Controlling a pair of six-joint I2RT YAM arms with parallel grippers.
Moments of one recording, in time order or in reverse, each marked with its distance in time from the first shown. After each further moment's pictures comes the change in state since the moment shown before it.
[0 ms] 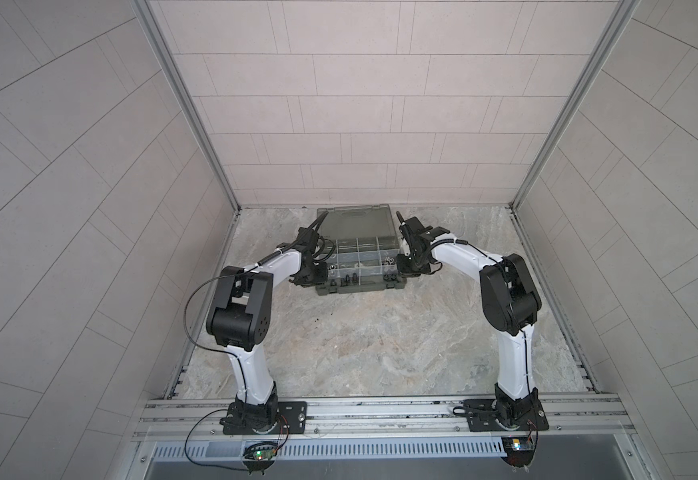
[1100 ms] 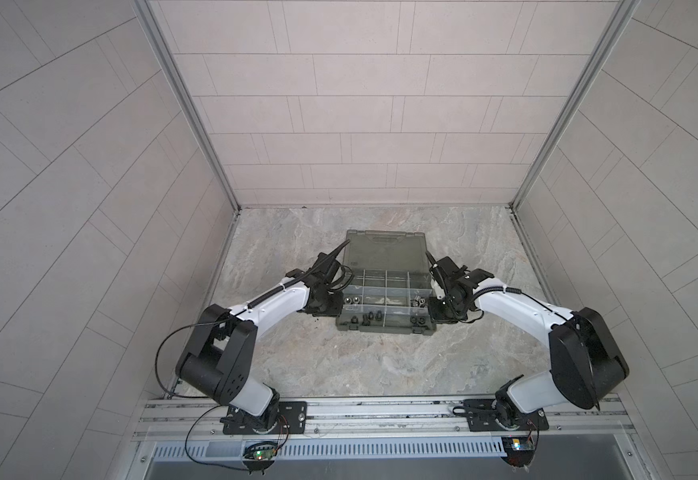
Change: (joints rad) left arm -0.243 -0.355 -0.297 -0.053 -0.018 -0.113; right arm 0.025 -0.603 -0.662 -0.032 0.006 0.089
